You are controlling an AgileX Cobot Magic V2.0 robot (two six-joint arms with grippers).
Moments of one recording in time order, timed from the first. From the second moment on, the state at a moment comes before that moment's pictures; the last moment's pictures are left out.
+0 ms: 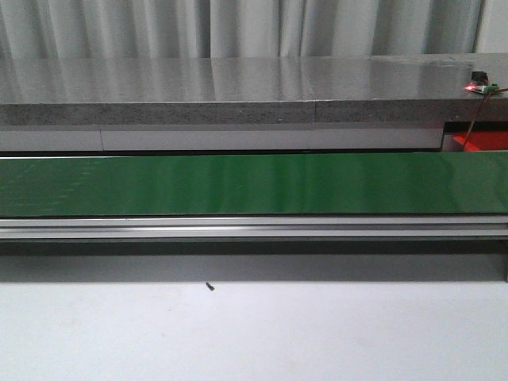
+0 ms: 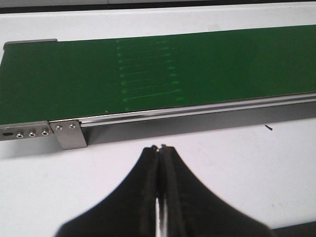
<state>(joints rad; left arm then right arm) -0.02 0.42 -0.50 -0.31 0.75 0.26 -0.49 1.68 -1.16 0.69 0.37 -0.79</state>
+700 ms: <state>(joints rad) -0.02 0.42 -0.50 -0.31 0.75 0.26 -0.50 1.98 -1.33 0.76 0.40 -0.79</state>
